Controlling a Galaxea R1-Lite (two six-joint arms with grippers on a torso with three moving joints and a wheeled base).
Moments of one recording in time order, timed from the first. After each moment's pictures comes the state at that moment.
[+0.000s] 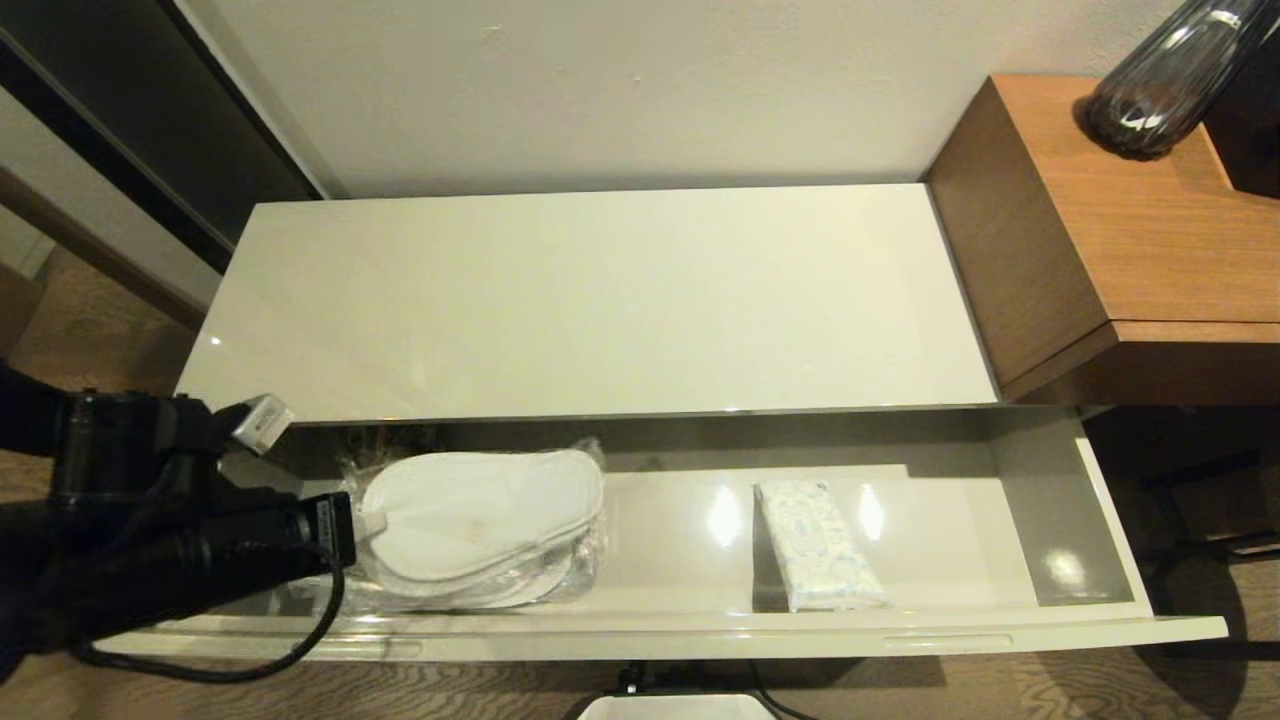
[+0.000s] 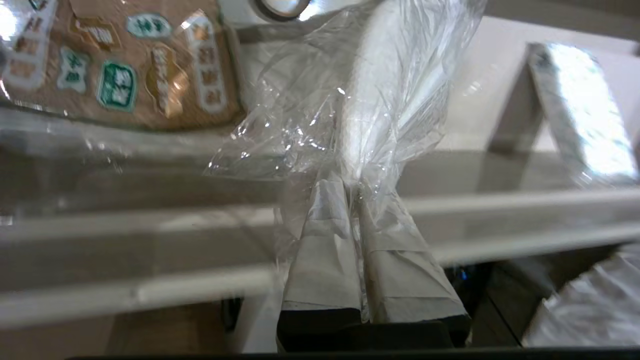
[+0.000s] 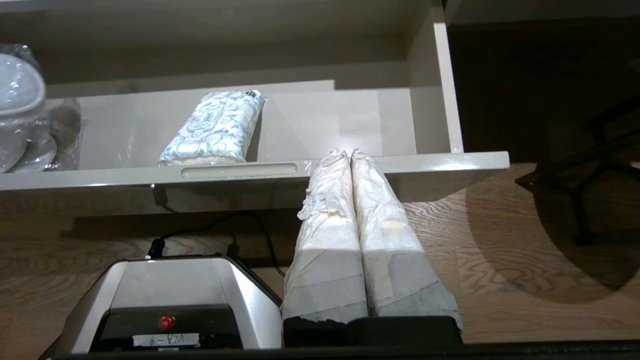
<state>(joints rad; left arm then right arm) -0.09 1.48 -0.58 -0.31 -0.21 -0.27 -0.01 0.03 0.00 0.02 0.00 -0.01</state>
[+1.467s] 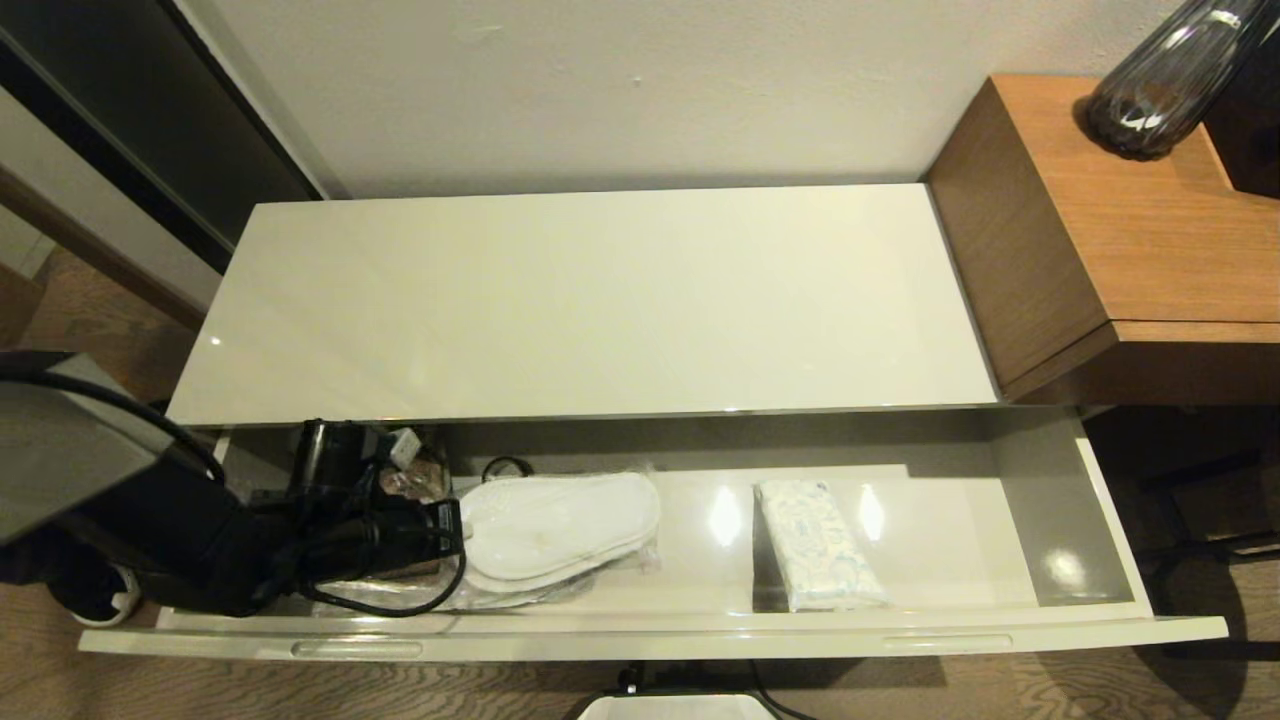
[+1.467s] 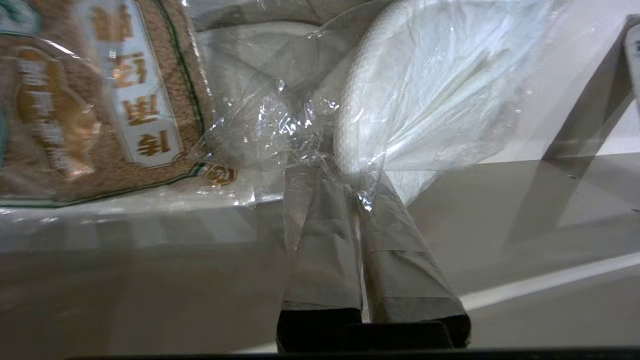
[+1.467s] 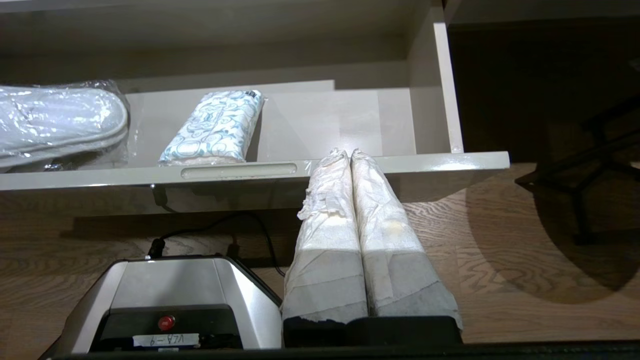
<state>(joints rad) -0.14 2.01 -0.72 -0.57 -0.22 -0.28 -0.01 0.03 0.00 0.02 0.00 -0.01</state>
